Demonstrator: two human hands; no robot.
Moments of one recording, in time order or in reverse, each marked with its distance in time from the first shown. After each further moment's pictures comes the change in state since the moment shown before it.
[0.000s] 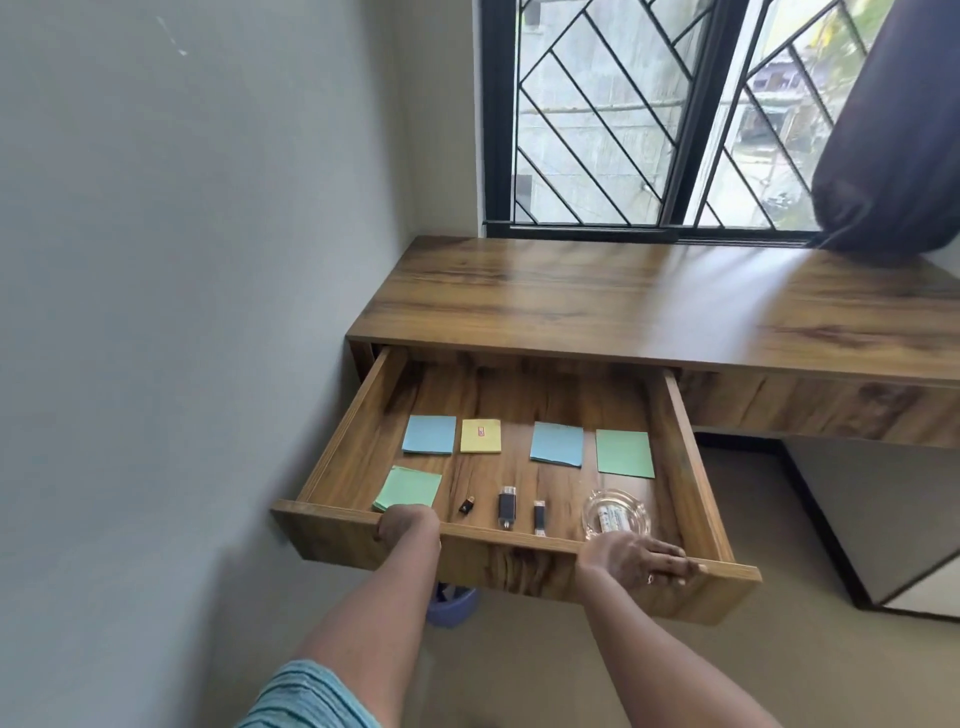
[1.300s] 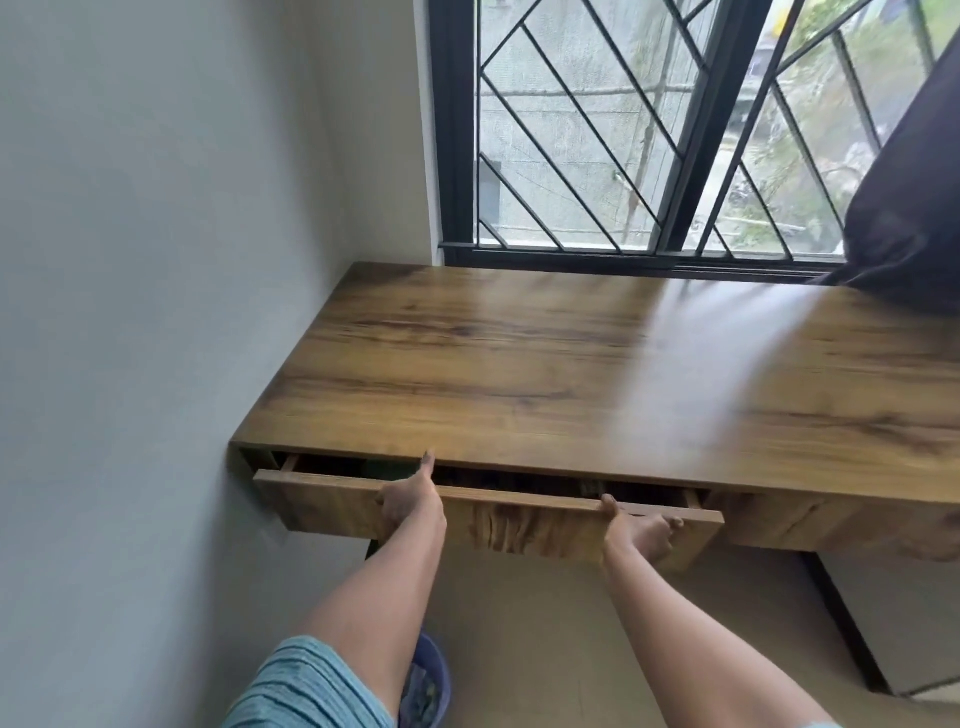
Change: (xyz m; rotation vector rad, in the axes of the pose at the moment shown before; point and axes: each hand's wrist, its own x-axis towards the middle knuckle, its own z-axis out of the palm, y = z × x) left_hand 0.096 0.224 0.187 -0.214 -0.039 0.069; right_hand 0.211 -0.168 0.120 0.011 0.092 0.142
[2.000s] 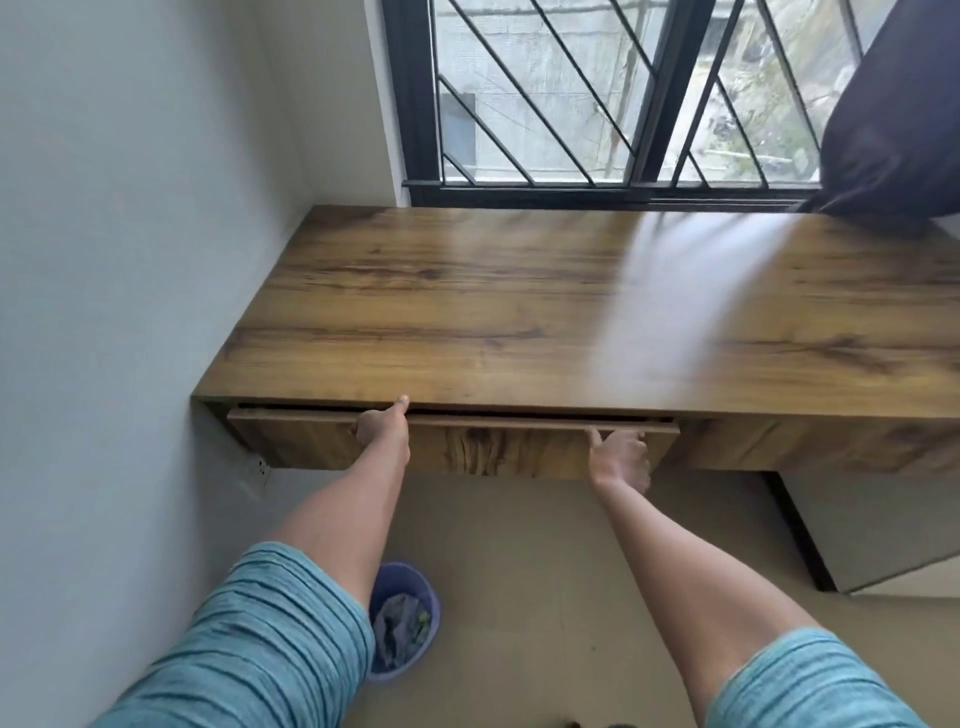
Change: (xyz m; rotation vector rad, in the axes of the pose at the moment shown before) left_hand -0.001 0.010 0.009 0.176 -0.092 0.055; right_hand 0.015 0.001 -0.025 -0.582 -0.077 -0.320
